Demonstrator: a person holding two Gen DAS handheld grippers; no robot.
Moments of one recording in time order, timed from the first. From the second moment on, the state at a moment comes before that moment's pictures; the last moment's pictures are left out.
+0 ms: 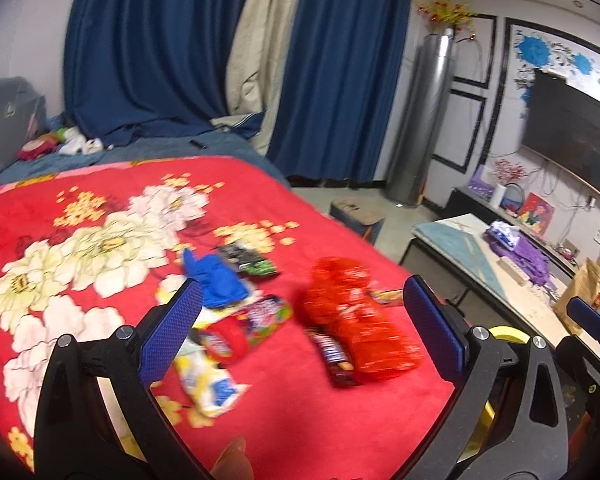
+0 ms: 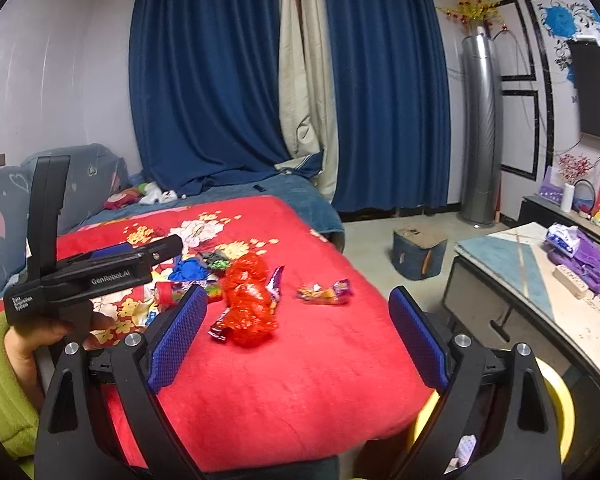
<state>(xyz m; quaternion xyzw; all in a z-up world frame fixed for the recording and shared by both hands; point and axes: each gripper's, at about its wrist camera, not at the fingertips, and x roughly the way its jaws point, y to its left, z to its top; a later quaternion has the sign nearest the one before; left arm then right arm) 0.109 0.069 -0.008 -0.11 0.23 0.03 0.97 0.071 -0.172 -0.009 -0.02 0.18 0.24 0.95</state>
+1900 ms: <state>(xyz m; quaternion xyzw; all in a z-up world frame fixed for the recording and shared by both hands) 0.151 0.114 -0.067 -0.08 0.37 0.00 0.93 0.145 -0.105 -0.068 0.00 0.30 0.33 0.89</state>
